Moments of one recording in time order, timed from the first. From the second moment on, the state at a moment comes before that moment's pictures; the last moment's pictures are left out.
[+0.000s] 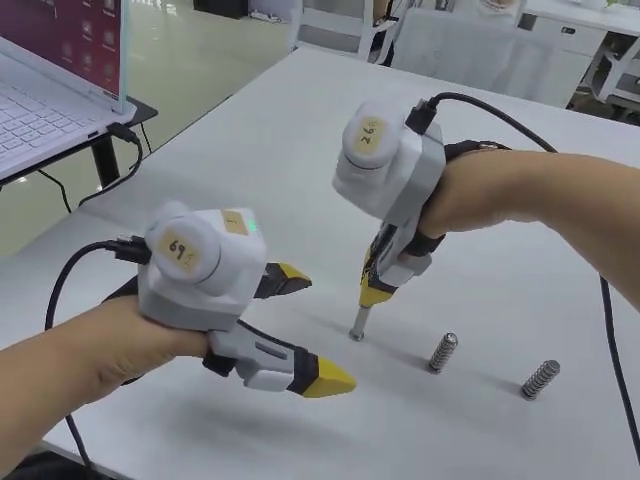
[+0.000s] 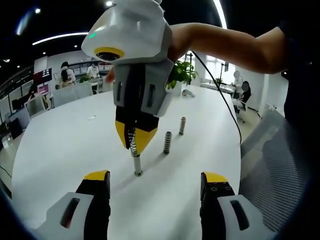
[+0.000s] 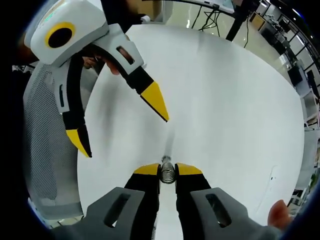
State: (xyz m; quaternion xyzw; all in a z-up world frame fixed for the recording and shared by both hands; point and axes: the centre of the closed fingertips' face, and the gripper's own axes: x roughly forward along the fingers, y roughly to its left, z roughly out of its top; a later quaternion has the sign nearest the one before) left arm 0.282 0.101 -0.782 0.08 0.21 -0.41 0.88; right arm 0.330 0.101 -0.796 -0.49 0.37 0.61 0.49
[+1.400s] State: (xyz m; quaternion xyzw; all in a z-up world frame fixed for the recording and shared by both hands) left arm 0.281 0.101 -0.782 0.08 0.21 -0.41 0.88; right arm 0.334 0.098 -0.825 -0.48 0.38 0.61 0.50
